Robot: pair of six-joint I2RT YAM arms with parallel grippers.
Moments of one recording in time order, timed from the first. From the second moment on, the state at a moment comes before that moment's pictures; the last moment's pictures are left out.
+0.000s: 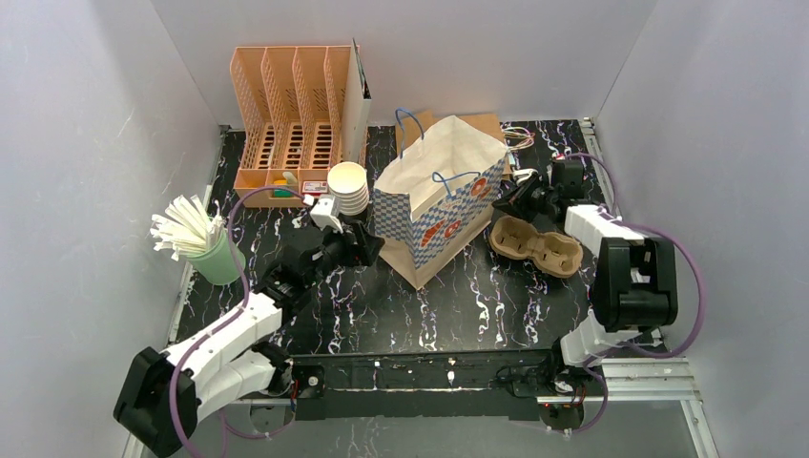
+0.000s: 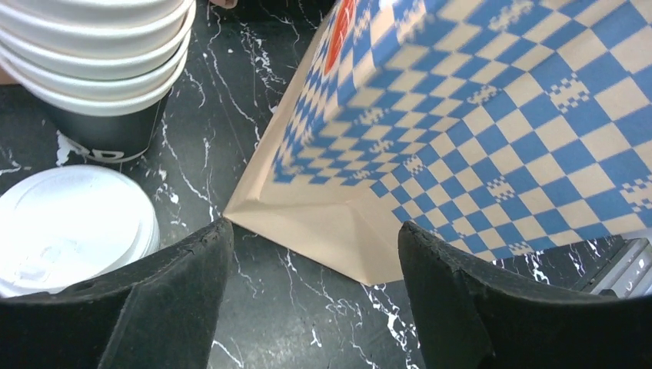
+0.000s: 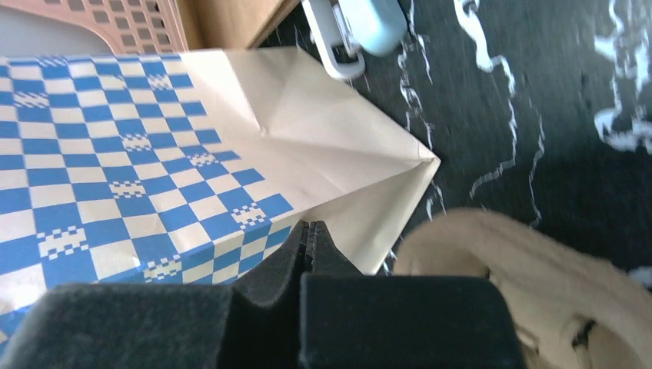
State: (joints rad) left arm -0.57 0.94 0.47 0.17 0.01 -0.47; right arm 0.03 1.57 0.91 -0.07 -0.51 0.85
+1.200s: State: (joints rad) left arm -0.81 0.86 0.55 0.08 0.05 -0.49; right arm 0.03 1.34 1.14 -0.27 -0.33 0.67
